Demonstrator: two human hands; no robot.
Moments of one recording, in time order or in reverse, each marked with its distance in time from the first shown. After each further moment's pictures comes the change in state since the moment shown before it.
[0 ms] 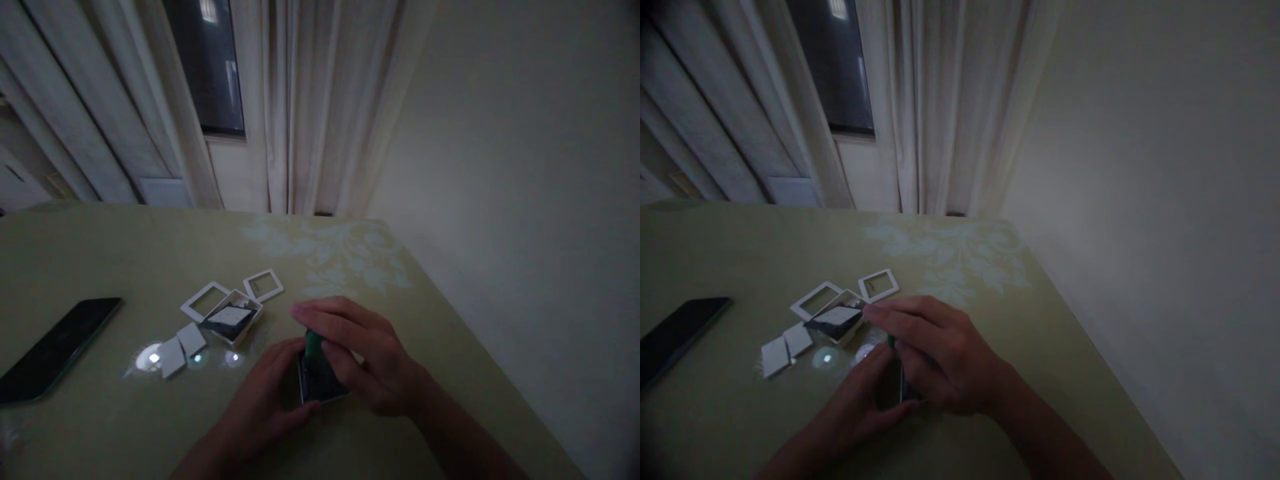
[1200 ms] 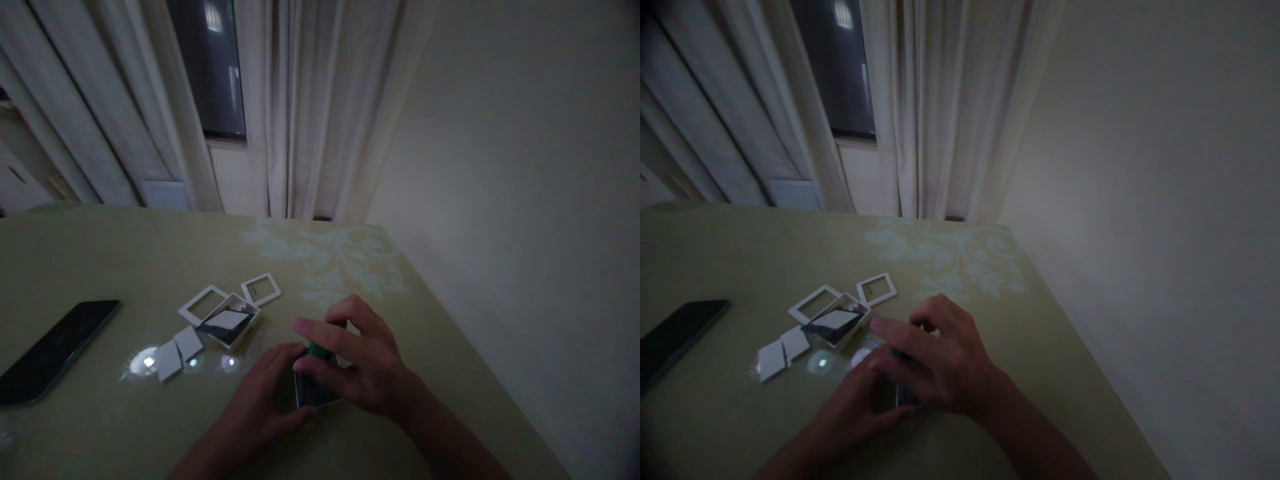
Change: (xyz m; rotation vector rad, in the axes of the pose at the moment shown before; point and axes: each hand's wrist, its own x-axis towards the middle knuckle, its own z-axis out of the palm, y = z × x) left_hand 0.000 -0.003 0.001 0.020 0.020 0.007; right_hand 0.002 -0.005 -0.004 -0.176 0.055 0.027
